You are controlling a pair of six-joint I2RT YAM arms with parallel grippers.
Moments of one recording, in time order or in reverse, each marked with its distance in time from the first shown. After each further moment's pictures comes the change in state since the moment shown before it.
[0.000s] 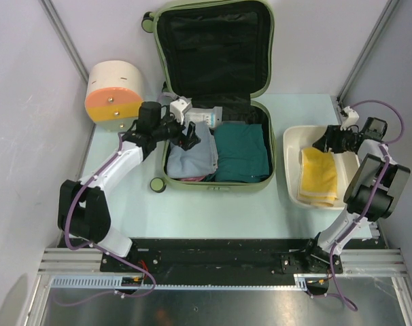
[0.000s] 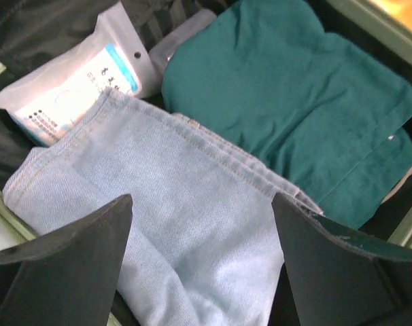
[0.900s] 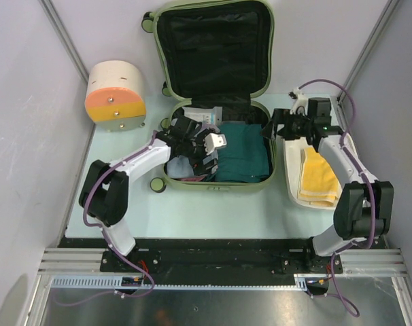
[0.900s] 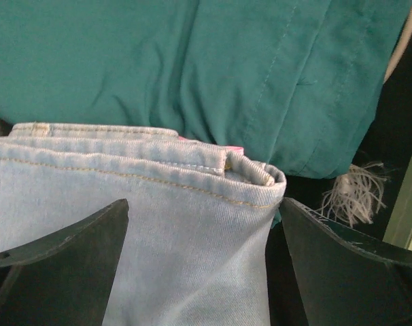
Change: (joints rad) left arm -0.211 0.210 0.094 -0.340 -0.033 0.562; right arm 0.509 -0.273 0.016 -0.043 0.234 0.480
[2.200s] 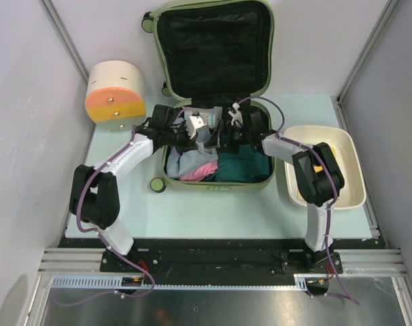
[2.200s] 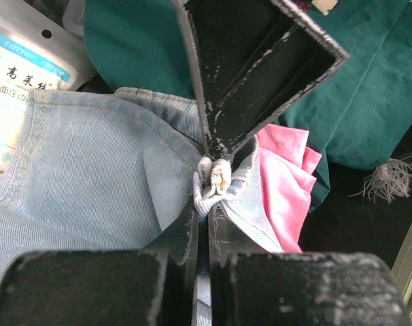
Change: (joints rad) left arm 0.170 -0.061 0.010 0.053 0.123 -0.080; right arm 0.420 0.450 0.119 0.369 -0.056 0.523
